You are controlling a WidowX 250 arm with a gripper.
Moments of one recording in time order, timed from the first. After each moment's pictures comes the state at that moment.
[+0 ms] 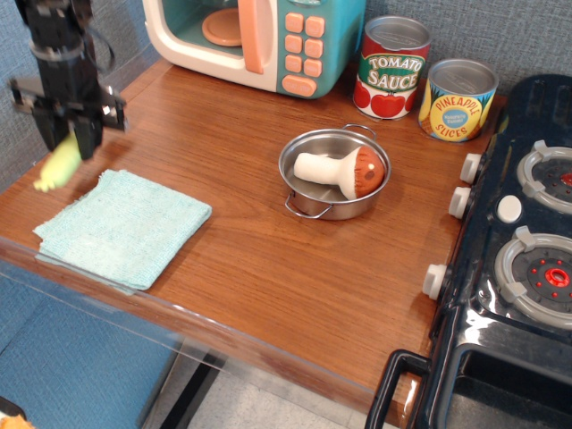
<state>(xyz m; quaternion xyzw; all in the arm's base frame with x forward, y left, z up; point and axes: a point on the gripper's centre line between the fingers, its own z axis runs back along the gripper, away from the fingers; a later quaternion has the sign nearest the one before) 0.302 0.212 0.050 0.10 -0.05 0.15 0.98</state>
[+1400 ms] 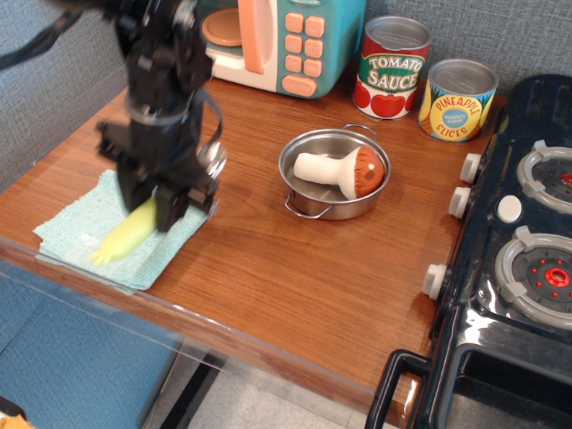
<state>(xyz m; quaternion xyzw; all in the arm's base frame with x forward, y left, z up) 0.251 0.077 0.046 0.10 -0.03 -0.02 0.99</state>
